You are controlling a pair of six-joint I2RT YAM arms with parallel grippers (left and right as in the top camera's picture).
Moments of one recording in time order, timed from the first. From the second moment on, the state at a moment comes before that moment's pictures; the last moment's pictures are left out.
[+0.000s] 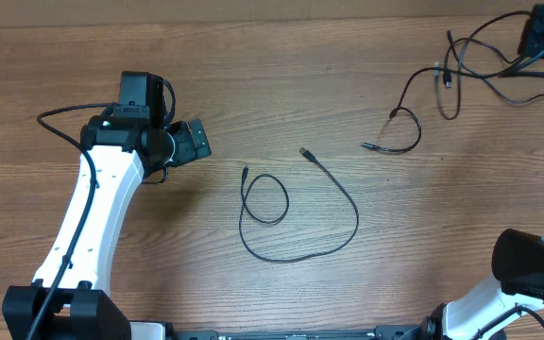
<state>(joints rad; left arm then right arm) -0.07 1.55 1.29 -0.94 0.08 -0.41 -0.27 1.87 2.35 -1.33 -0.09 -0.06</state>
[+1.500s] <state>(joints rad) -0.07 1.55 1.29 -0.94 0.08 -0.41 -0.47 1.87 2.10 -1.19 -0.16 -0.06</state>
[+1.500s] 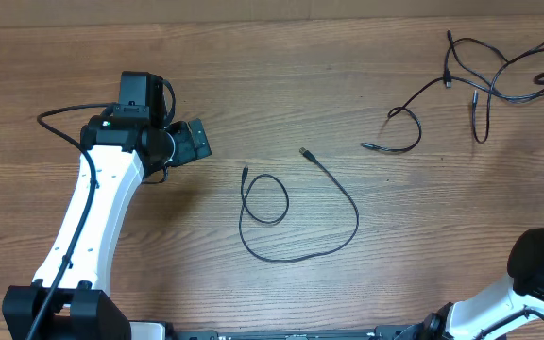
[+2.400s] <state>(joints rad) -0.07 1.55 1.29 -0.94 0.08 -0.41 -0.52 2.03 2.10 -1.10 -0.19 -0.06</state>
